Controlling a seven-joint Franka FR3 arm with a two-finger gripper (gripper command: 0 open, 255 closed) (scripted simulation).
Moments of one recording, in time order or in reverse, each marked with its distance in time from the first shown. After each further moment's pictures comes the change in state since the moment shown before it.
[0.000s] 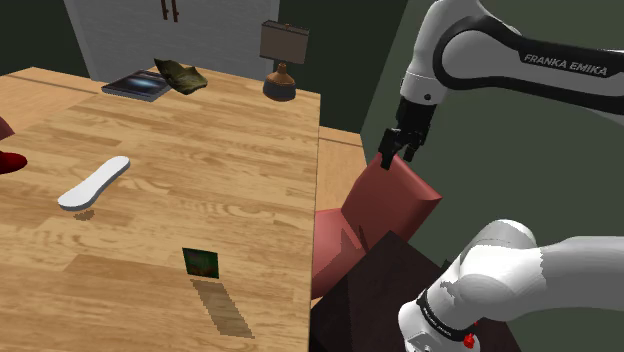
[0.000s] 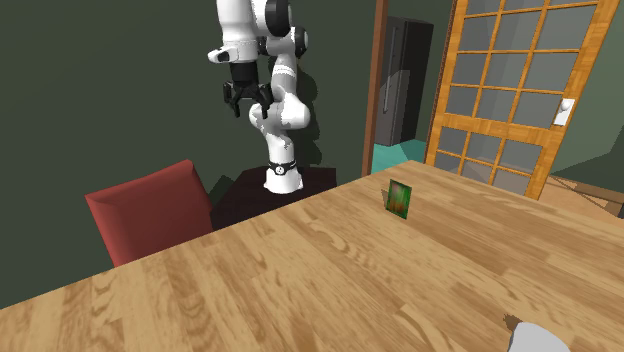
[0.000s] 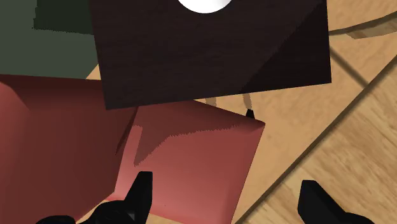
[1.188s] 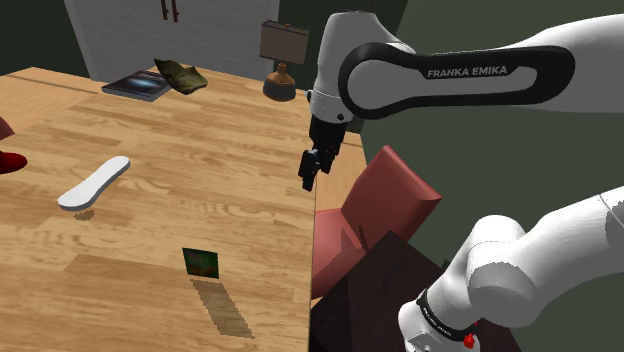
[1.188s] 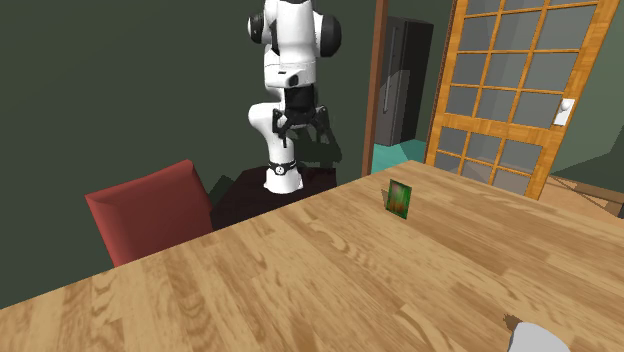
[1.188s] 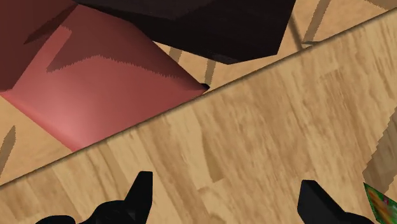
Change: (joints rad) arm 0.221 0.368 0.165 0.128 0.121 0.298 -0.096
